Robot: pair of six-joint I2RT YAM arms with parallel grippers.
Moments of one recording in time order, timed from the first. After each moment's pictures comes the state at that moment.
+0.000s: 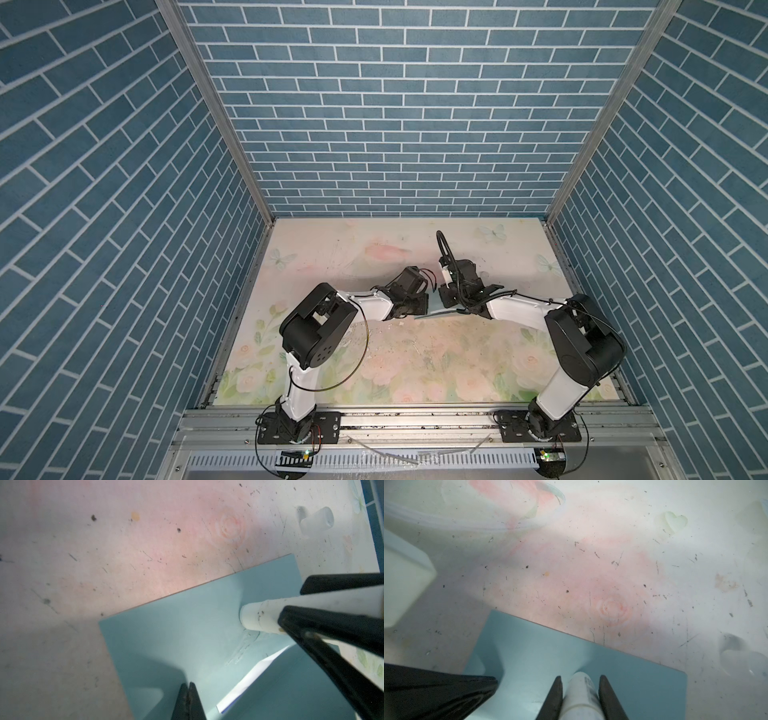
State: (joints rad) left arm -0.74 1.97 1.11 -0.03 0.11 -0.62; right arm 0.61 1.70 0.91 -0.05 0.13 0.07
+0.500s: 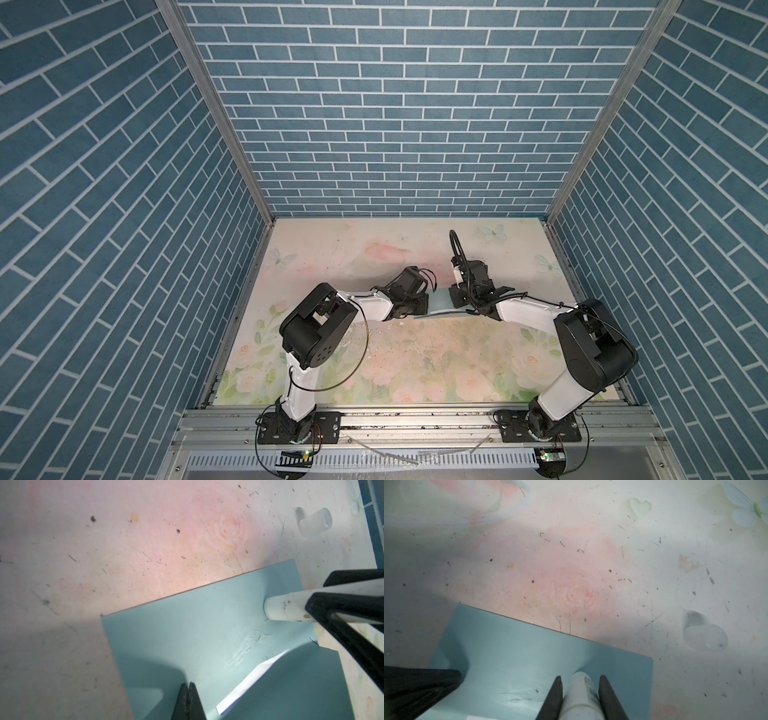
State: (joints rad) left arm -0.74 1.97 1.11 -0.02 0.11 -0.62; right arm 0.54 1.64 0.85 -0.05 0.14 0.07
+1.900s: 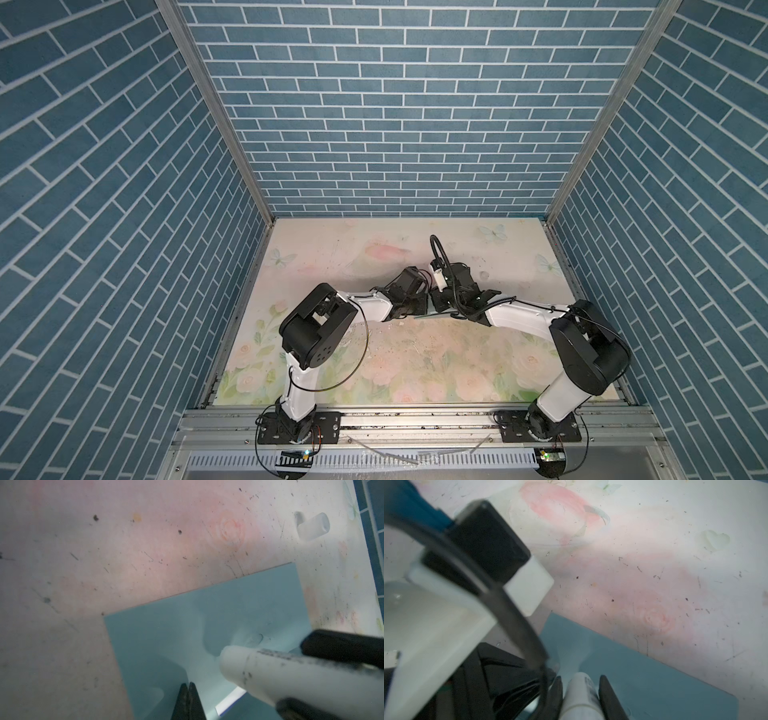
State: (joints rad) left arm -0.74 1.97 1.09 0.00 0.11 -0.64; right arm 0.70 1.66 0.89 0.01 0.06 0.13
